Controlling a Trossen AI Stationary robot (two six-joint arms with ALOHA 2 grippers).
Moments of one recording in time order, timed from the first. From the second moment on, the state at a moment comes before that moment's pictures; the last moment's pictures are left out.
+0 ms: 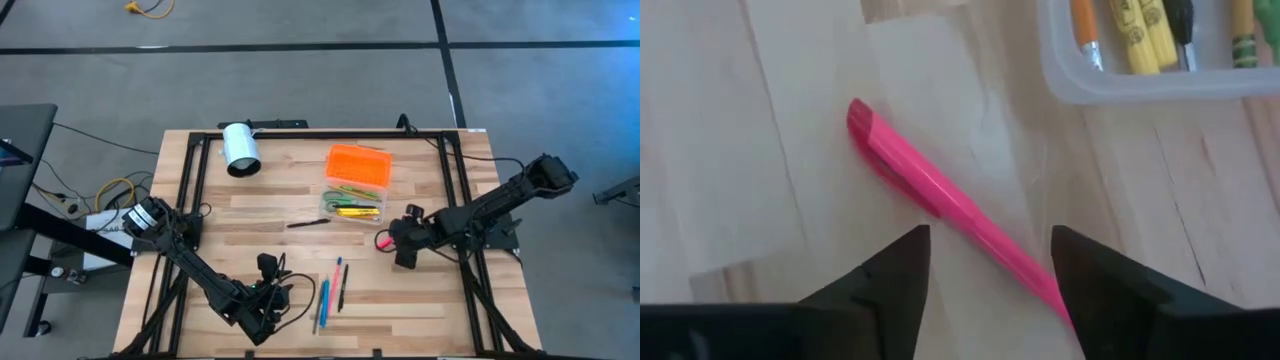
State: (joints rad) left arm -0.75 1.86 1.12 -0.50 -0.87 -0.47; right arm 0.35 1.26 0.52 -0.52 0.30 0.50
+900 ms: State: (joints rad) left arm -0.75 1.86 1.12 -0.50 -0.87 -0.47; right arm 0.29 1.28 0.43 -0.42 0.16 0.46
